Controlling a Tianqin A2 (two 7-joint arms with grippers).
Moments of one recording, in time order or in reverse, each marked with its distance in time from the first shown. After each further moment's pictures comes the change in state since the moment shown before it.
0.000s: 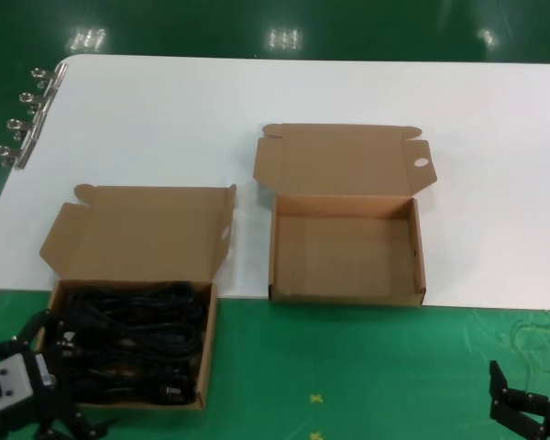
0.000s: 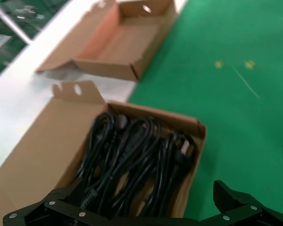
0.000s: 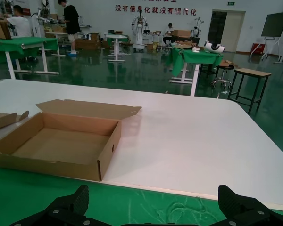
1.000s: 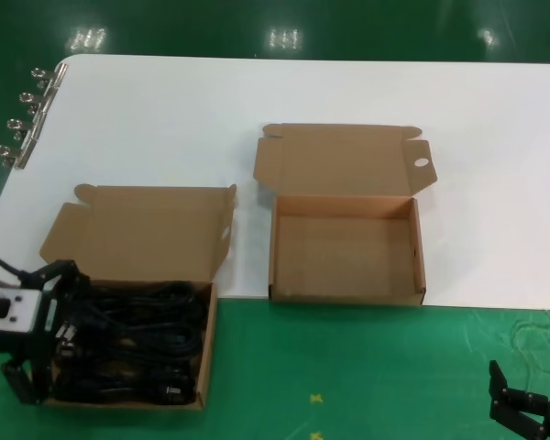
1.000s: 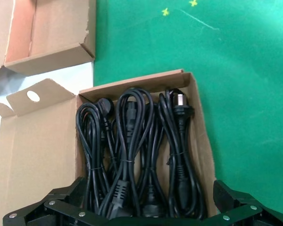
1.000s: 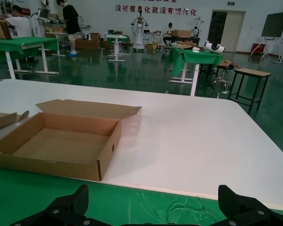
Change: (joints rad) left arm -0.638 0.163 0.233 0.503 0.254 0.472 0.383; right arm 0.000 0.000 0.000 0.000 0.000 0.000 0.000
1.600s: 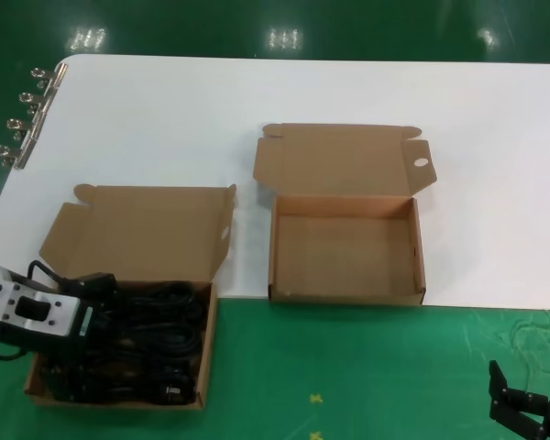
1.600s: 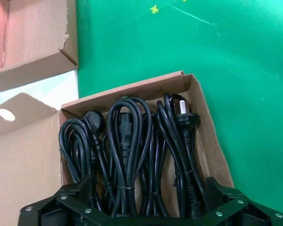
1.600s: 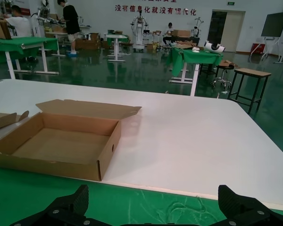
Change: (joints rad) left arm -0.161 0.195 0.039 0.426 0.022 -0.050 0.271; right arm 0.000 0.000 0.000 0.000 0.000 0.000 0.000
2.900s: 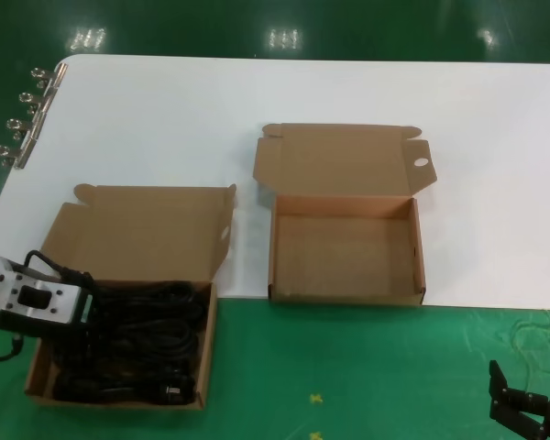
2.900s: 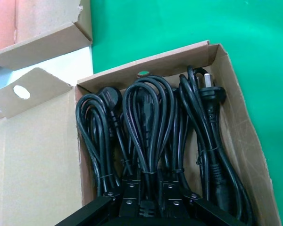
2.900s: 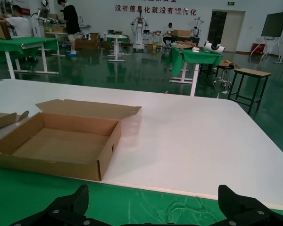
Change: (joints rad) left arm -0.162 0.117 -0.018 0.394 0.008 -0.142 0.213; right arm 0.000 0.000 0.000 0.000 0.000 0.000 0.000
